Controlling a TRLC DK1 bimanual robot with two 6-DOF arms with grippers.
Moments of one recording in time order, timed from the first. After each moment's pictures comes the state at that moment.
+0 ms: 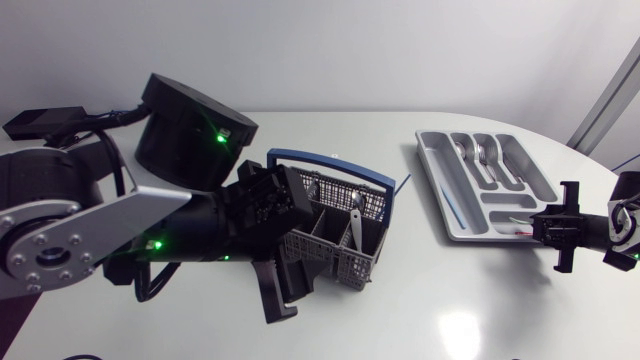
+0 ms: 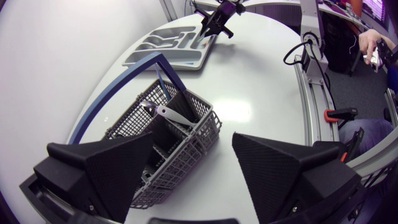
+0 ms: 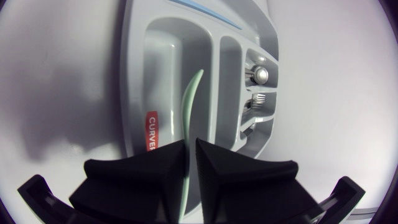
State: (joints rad) left arm -0.86 1.29 0.90 -0.36 0.12 0.48; right arm -0.57 1.84 0.72 0.31 -0.36 -1.94
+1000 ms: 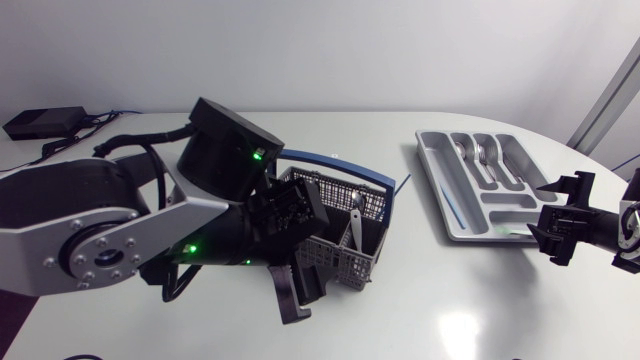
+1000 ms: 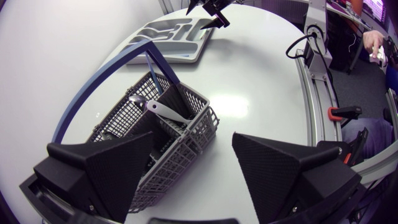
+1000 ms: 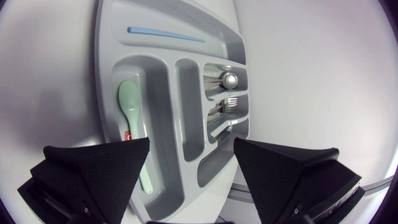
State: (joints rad) left arm -0.87 1.37 0.90 -0.31 0.12 0.47; right arm -0.57 1.72 0.65 0.40 -0.45 -1.78
